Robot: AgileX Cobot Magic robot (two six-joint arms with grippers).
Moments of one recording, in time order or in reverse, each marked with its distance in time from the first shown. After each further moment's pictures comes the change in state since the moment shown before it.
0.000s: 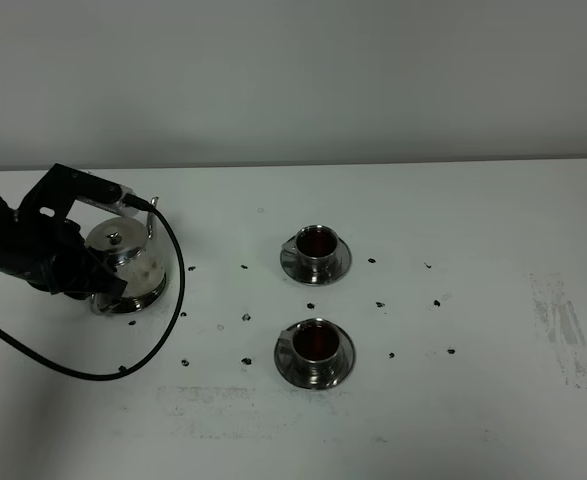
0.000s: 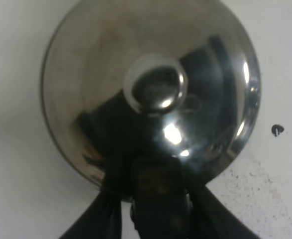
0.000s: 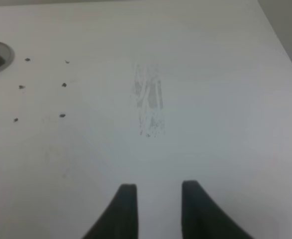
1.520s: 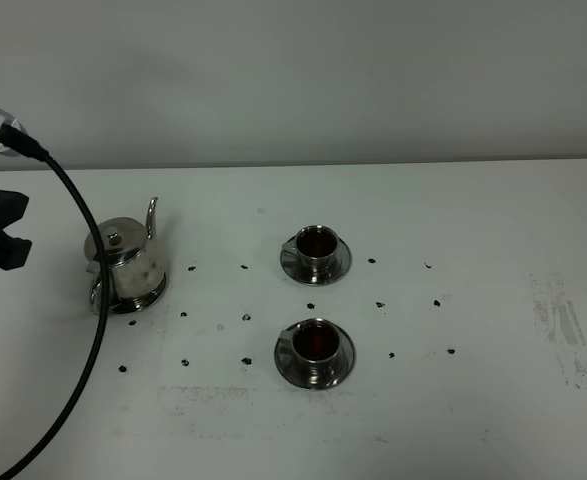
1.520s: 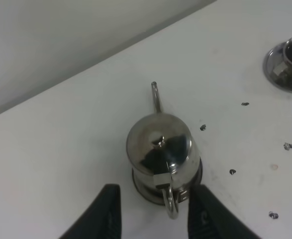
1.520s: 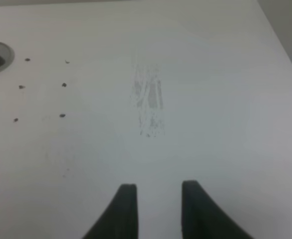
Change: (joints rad) left arm 0.015 -0.664 0.201 0.059 0.043 0.000; right arm 0.000 0.000 0.000 0.000 0.000 0.000
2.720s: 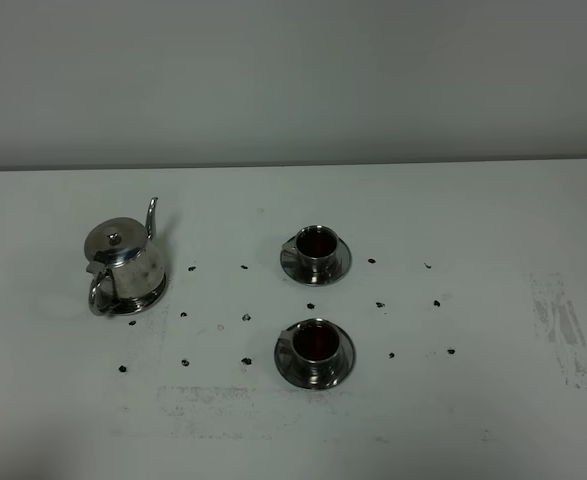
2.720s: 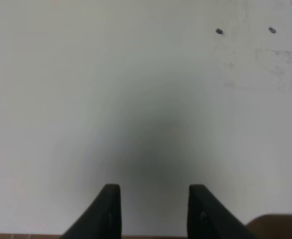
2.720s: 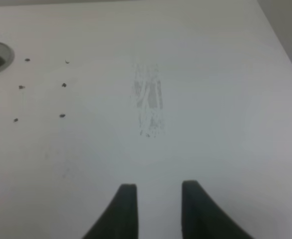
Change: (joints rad) left arm 0.048 -1.058 0.499 0.381 0.622 -0.808; right arm 0.000 0.000 0.000 0.000 0.000 0.000
